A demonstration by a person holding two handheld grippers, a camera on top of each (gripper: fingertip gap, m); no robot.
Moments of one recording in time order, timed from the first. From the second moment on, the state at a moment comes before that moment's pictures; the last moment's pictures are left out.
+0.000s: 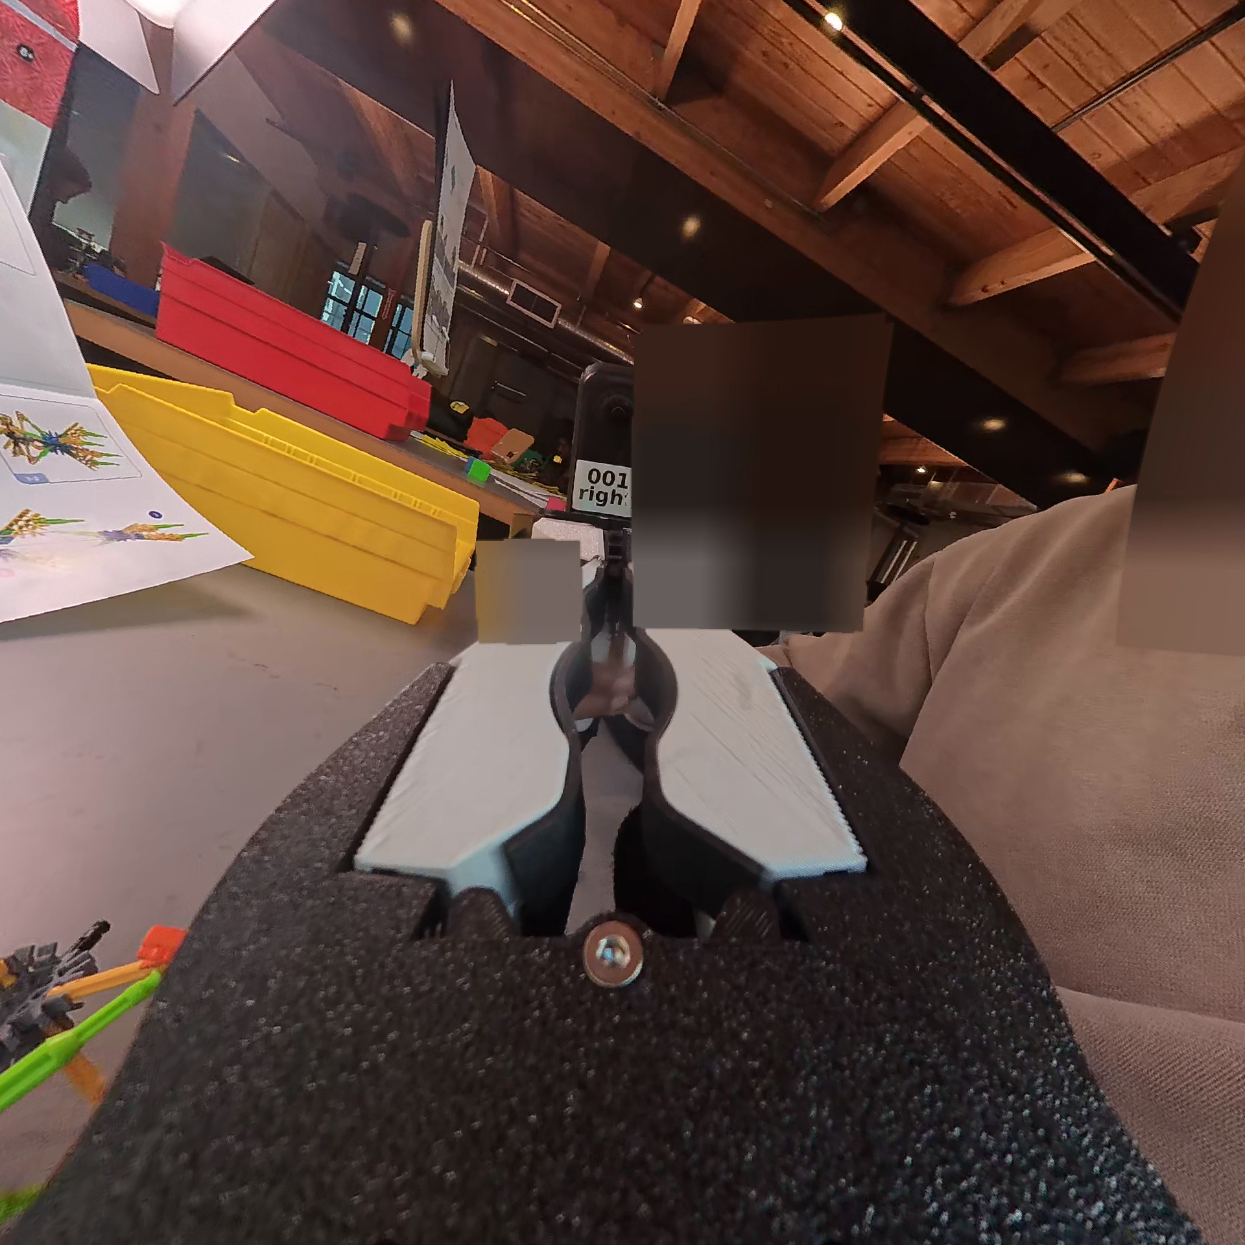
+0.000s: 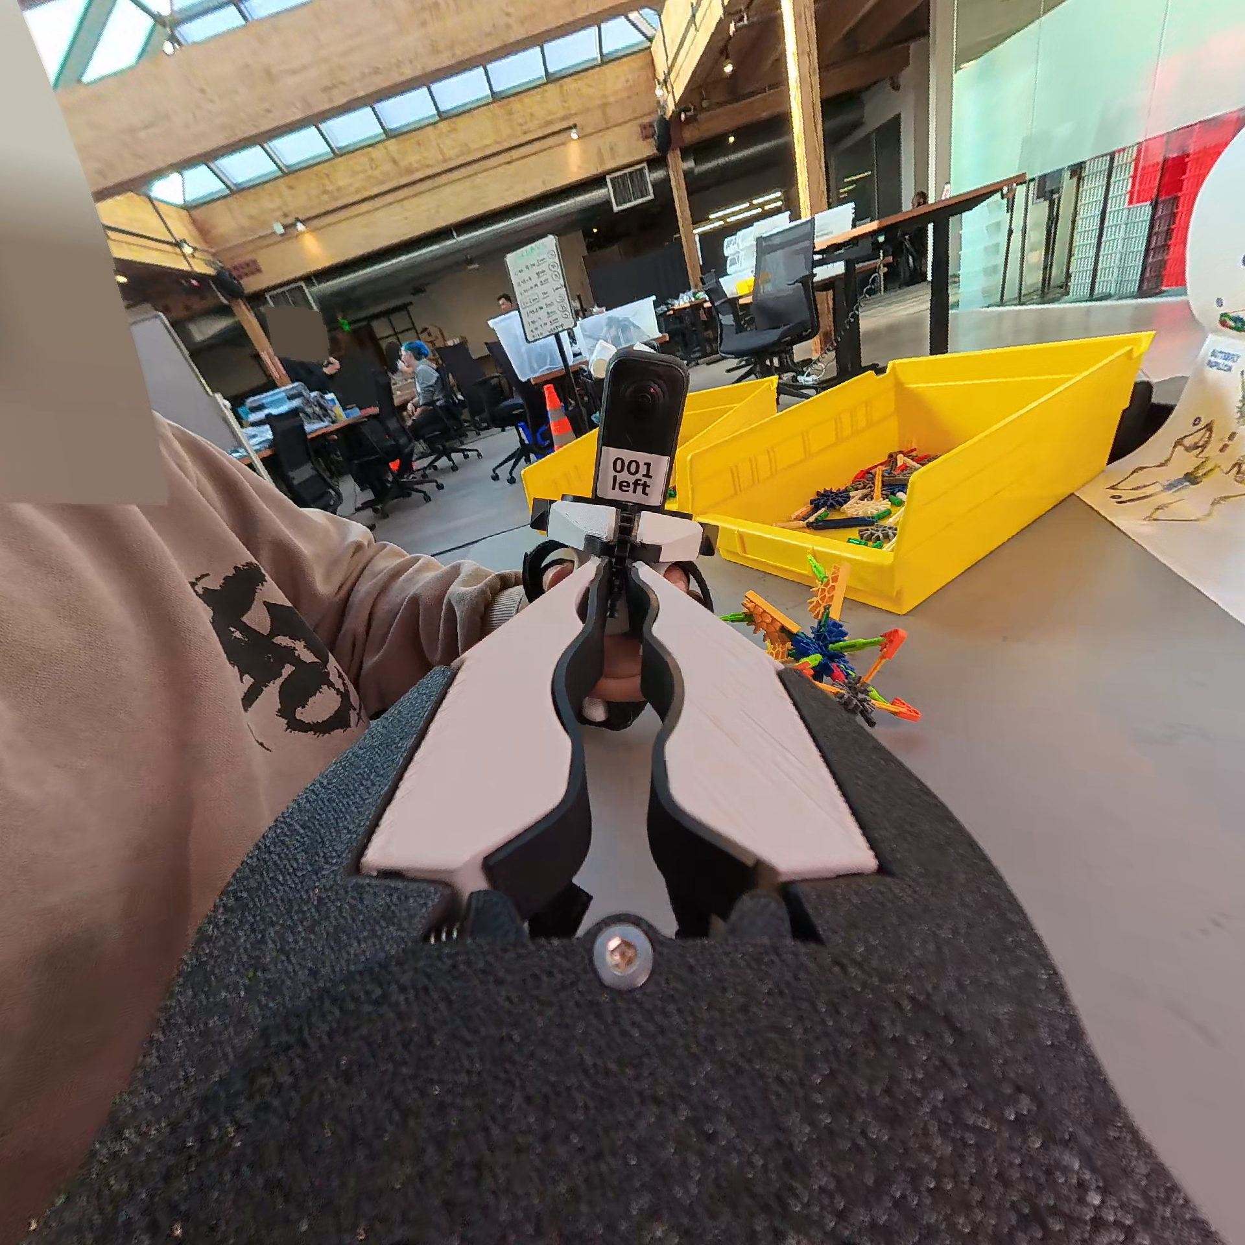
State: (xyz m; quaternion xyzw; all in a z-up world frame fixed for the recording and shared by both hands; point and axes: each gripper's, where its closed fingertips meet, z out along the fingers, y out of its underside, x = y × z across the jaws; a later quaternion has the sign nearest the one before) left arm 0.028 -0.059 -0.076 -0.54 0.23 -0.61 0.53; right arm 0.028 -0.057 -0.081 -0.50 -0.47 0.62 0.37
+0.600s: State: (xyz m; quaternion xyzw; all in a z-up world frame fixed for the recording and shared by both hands) left arm 0.027 -0.062 -0.070 -0.53 0.24 -0.59 0.56; right arm 0.031 -0.059 -0.077 -0.49 -0.48 0.62 0.39
